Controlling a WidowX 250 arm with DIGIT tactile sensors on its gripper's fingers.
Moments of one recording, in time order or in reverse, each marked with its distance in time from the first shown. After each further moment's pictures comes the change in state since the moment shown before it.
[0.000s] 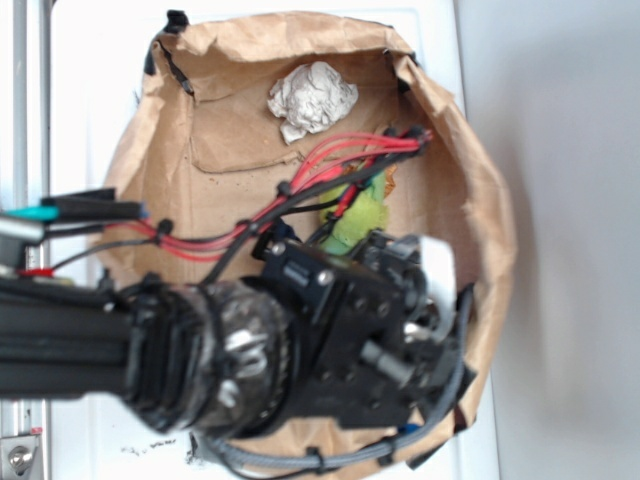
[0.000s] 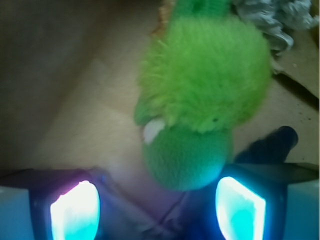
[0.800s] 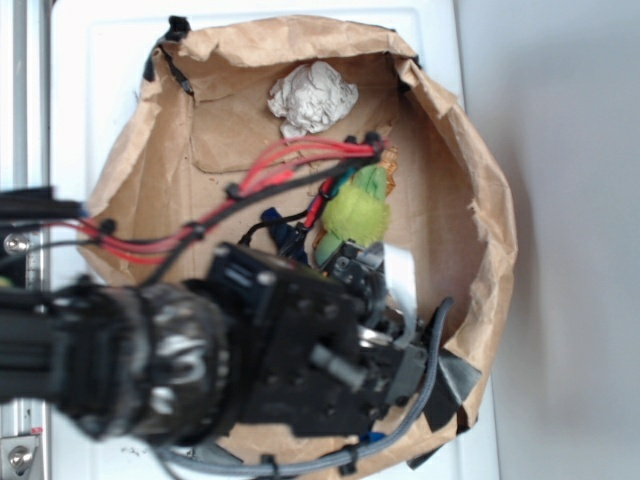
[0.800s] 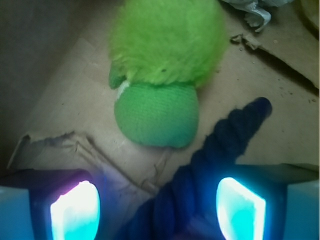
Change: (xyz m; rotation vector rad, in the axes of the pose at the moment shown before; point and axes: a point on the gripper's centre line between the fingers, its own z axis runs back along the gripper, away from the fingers) arm 0.002 0.007 0.001 -0.020 0.036 0.008
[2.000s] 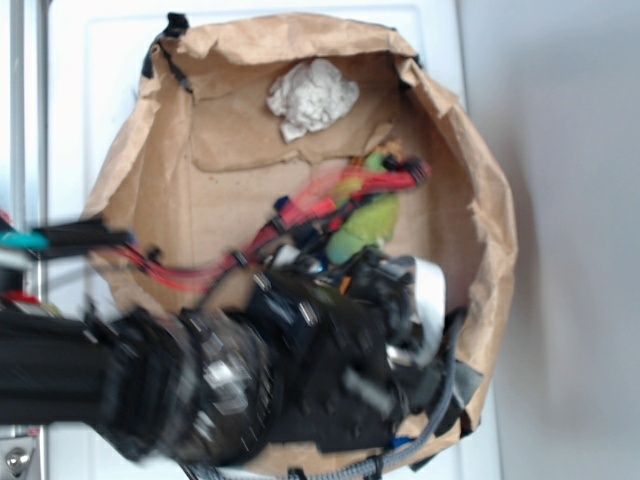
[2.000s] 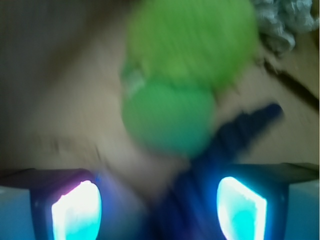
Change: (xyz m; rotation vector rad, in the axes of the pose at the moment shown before) arm -0.002 0.001 0.005 0.010 0.064 -0.052
